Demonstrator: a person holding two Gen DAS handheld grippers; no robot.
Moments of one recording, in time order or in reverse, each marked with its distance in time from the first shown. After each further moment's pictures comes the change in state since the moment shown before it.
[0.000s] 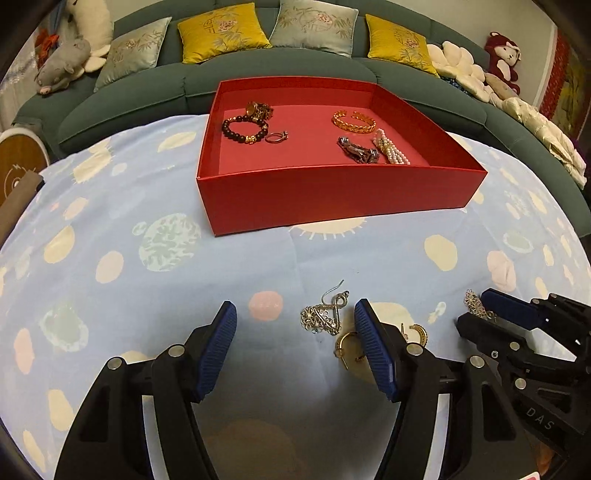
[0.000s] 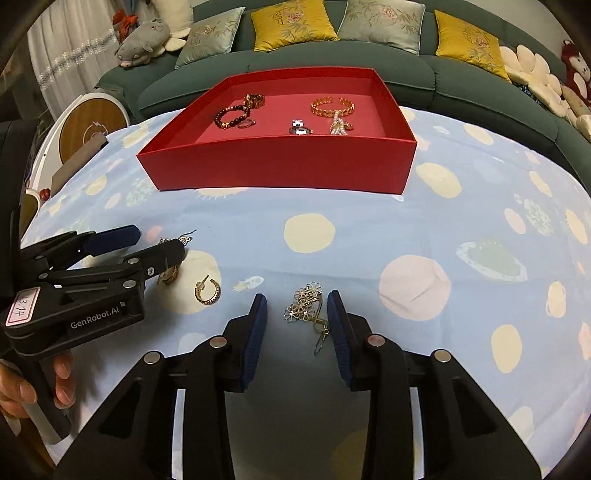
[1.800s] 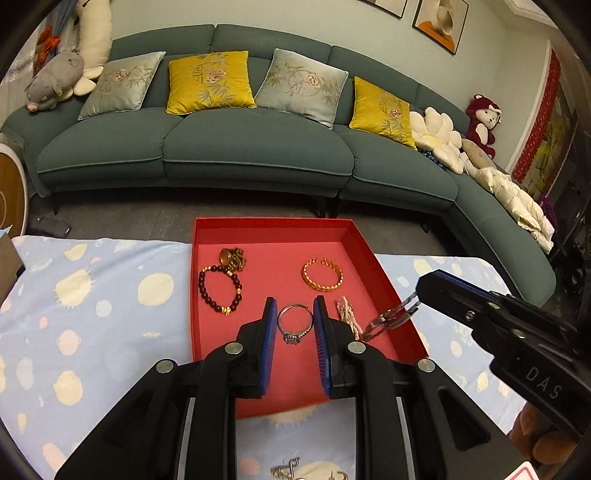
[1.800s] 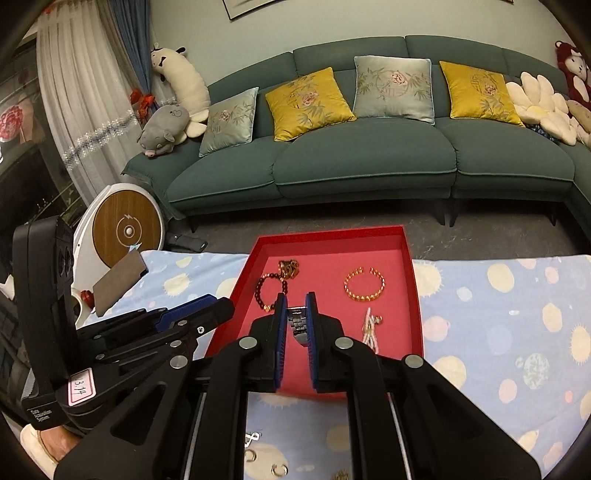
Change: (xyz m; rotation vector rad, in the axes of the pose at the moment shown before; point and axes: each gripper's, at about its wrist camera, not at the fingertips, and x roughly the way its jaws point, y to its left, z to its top) left arm -0.038 0.018 0.153 -0.087 -0.175 -0.179; right arm -0.050 -0.005 0.172 0.082 -0.260 0.152
